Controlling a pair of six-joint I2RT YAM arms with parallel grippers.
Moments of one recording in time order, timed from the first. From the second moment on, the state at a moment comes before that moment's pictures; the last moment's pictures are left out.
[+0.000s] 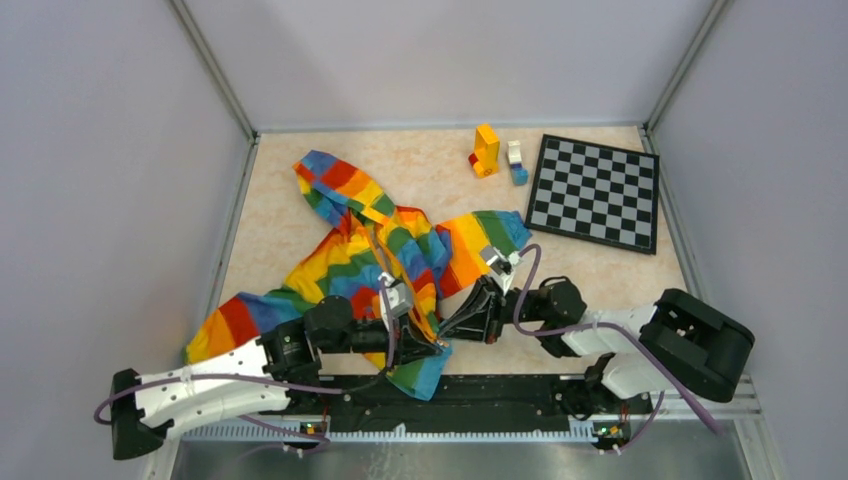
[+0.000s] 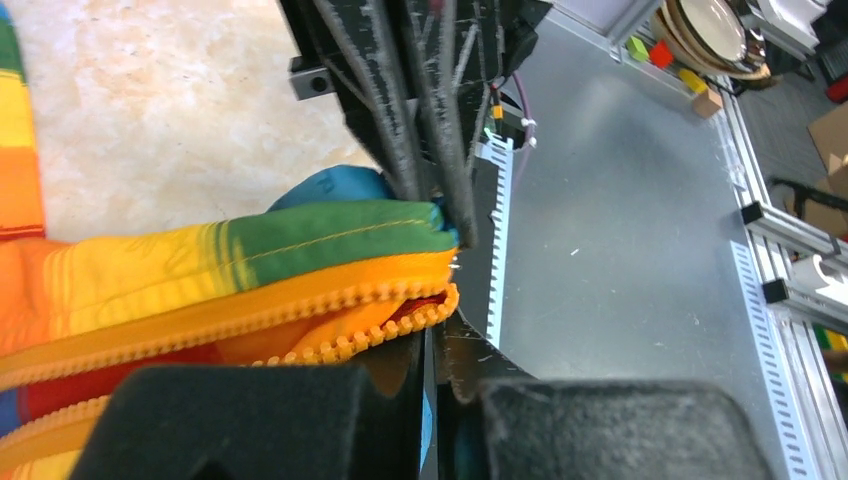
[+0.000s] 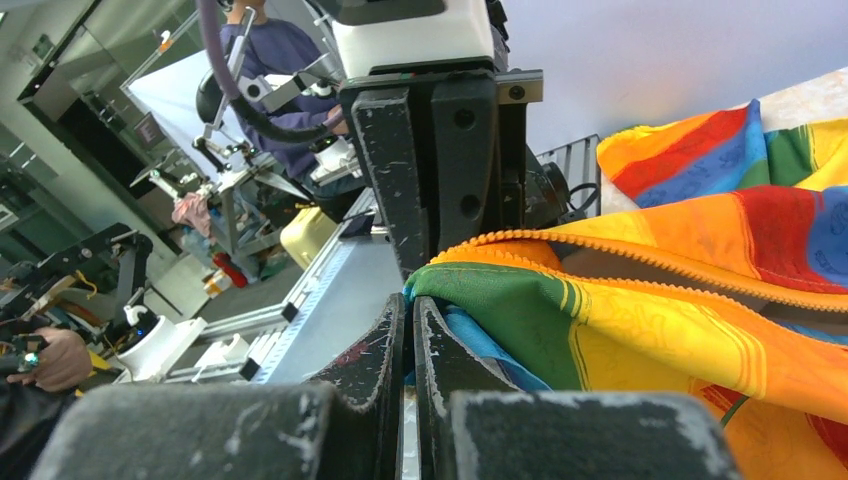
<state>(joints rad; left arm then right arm) -1.14 0.60 0.41 0.01 0.37 -0.35 0.93 1.33 0.27 1.50 -0.78 0.86</state>
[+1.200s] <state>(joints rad) -1.15 0.38 0.40 -0.12 0.09 -0.56 0.90 1.31 0.27 1.50 -0.81 0.87</state>
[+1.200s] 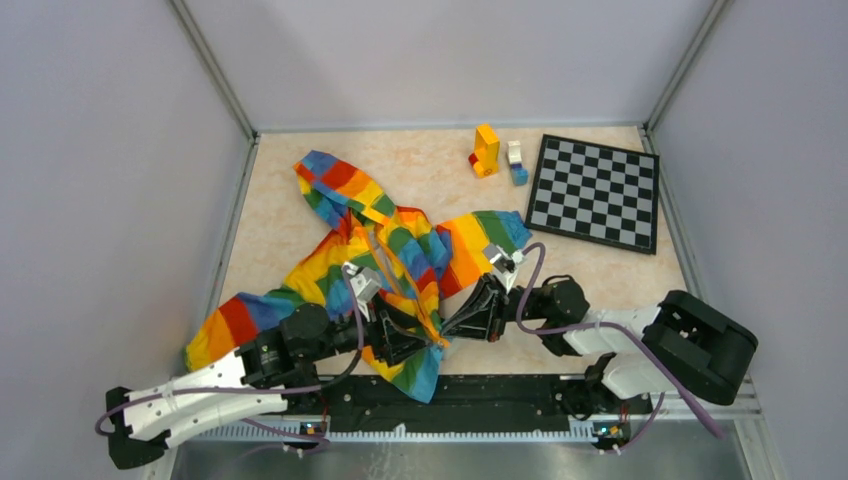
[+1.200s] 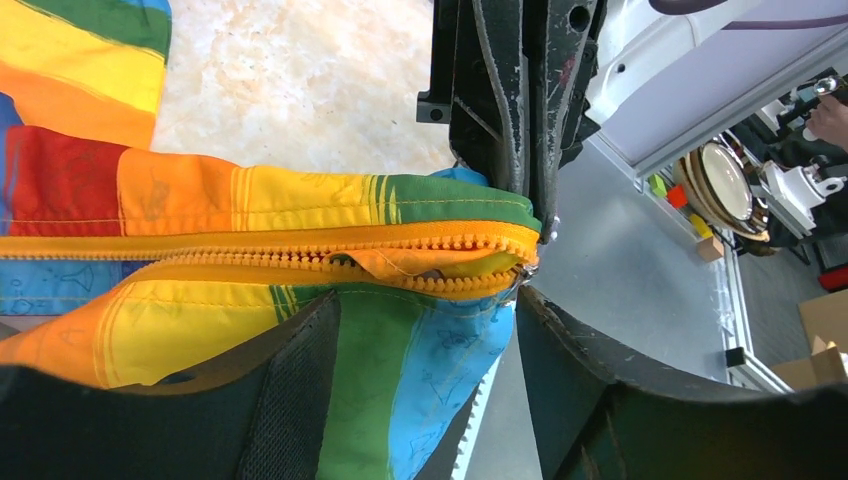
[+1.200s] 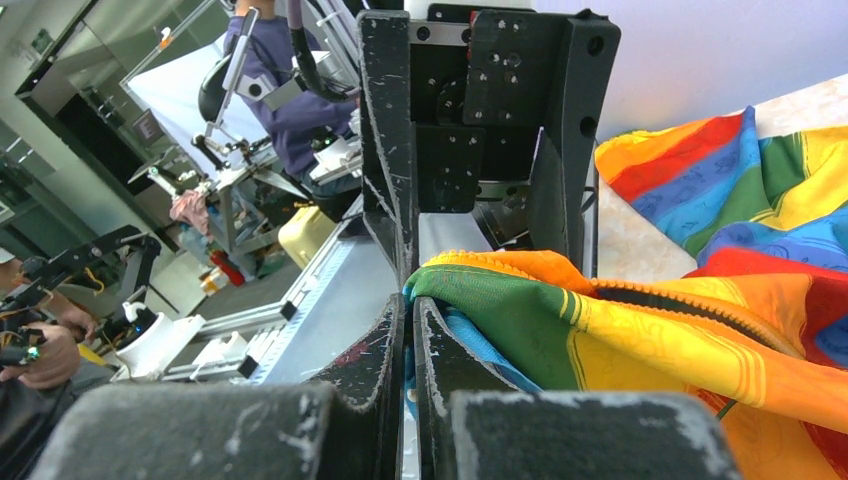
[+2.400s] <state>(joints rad) -1.15 0.66 0.40 0.14 0.35 -0.47 0.85 1.38 0.27 1.51 -0.84 0.94</state>
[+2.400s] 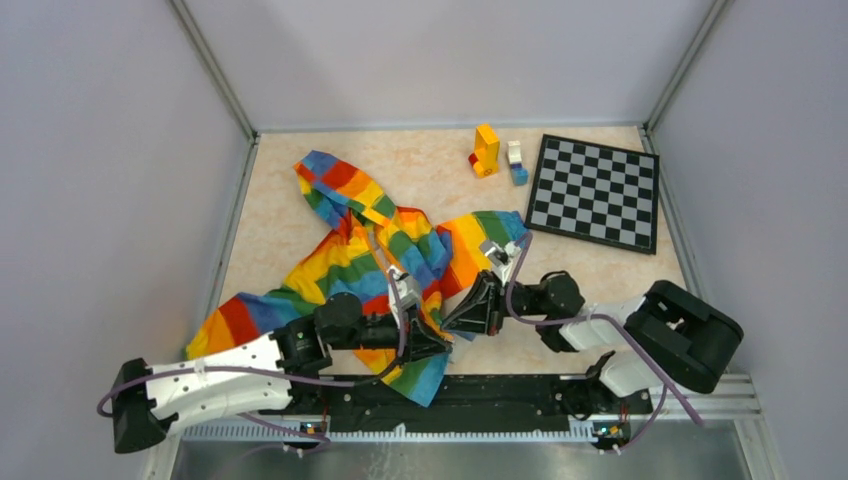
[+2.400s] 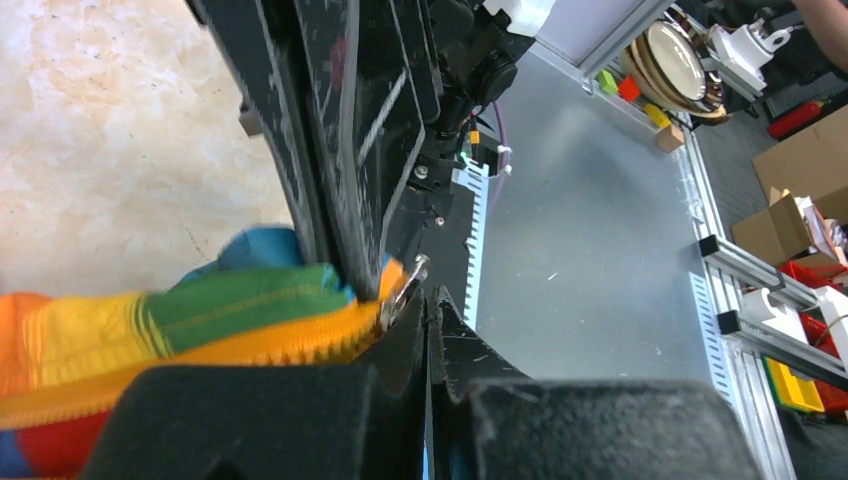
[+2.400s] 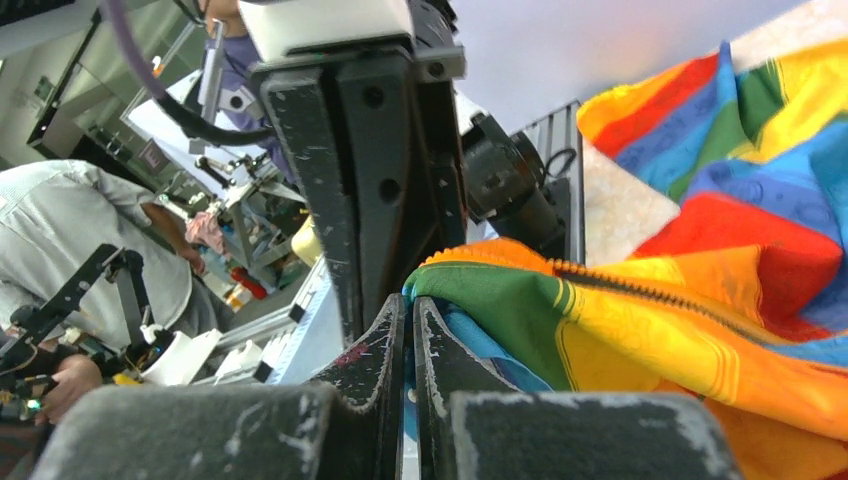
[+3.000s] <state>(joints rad) -1.15 0.74 0.47 0.03 0.26 -0.45 0.76 1.49 0.09 1.52 -0.80 0.98</state>
